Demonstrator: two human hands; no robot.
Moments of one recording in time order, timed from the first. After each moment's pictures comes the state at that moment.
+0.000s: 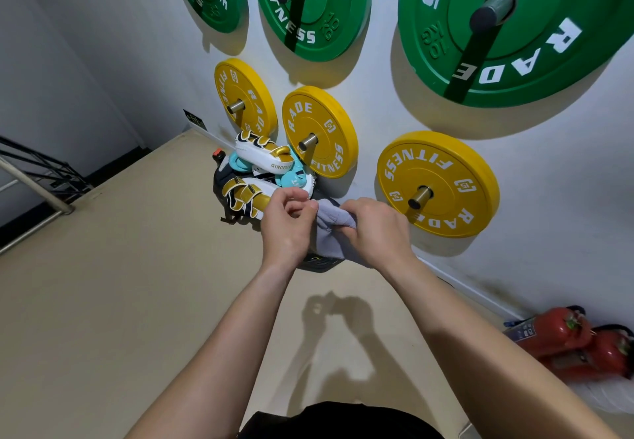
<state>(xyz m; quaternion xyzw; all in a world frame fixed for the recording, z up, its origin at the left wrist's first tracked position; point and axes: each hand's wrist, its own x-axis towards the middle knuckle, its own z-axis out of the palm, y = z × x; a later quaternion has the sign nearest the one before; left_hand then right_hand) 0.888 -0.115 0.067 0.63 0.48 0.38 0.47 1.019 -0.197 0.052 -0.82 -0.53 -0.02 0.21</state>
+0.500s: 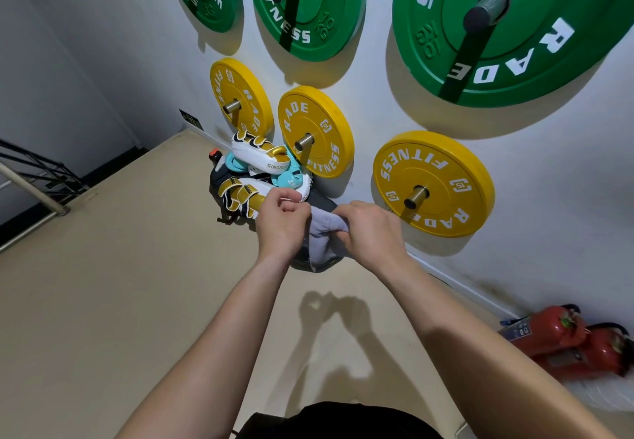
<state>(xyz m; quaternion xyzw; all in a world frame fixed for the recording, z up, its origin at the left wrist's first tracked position) 0.899 -0.106 0.067 0.62 0.53 0.35 0.47 1.025 -0.197 0.046 -0.80 -0.57 -0.03 0.18</state>
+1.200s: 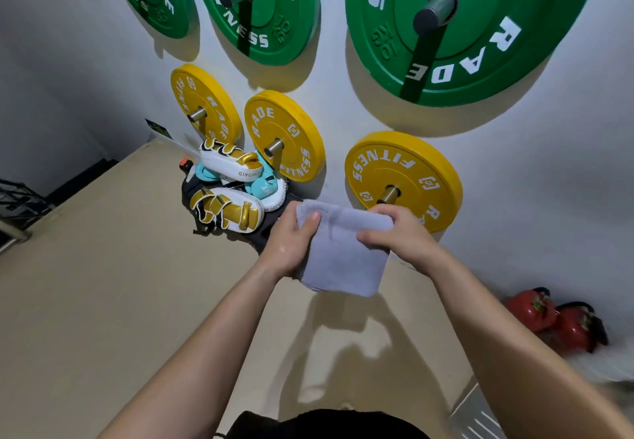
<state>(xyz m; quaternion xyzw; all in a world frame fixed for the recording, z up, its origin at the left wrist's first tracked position) 0.959 -0.109 0.043 0.75 0.39 0.19 0.50 1.128 -0.252 0.043 -0.71 -0.34 0.36 0.49</state>
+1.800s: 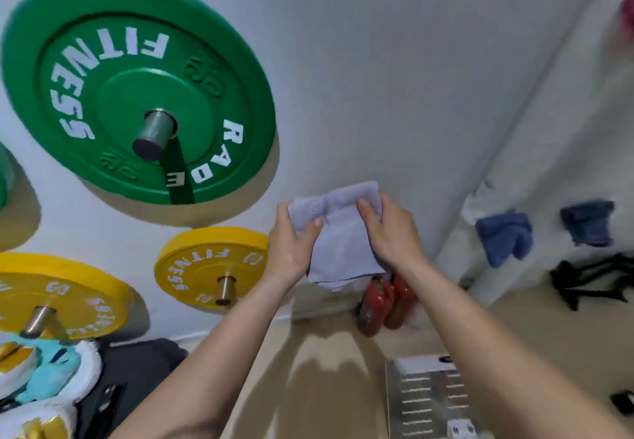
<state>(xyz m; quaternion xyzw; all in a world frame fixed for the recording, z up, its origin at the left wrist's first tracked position) 1.253 -0.232 0.109 0.80 0.08 0.13 0.58 1.290 -0.411 0.122 -0.91 -0.03 -0.08 0.41</state>
